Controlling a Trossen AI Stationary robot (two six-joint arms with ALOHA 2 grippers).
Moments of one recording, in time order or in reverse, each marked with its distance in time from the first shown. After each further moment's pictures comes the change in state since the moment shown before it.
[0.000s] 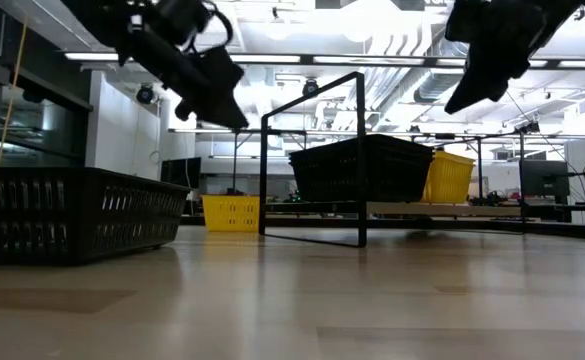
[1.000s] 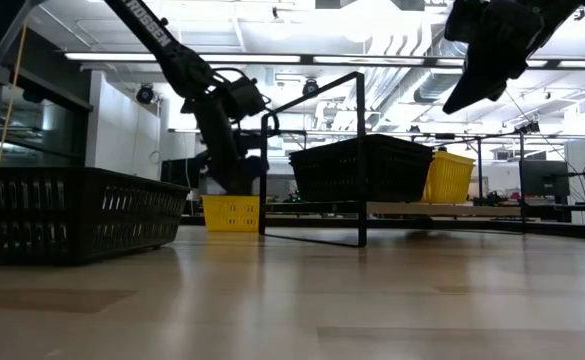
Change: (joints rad) left arm 0.194 0.556 0.403 -0.325 -0.080 0.097; right arm 0.000 0.001 -0.001 0.011 0.020 -0.016
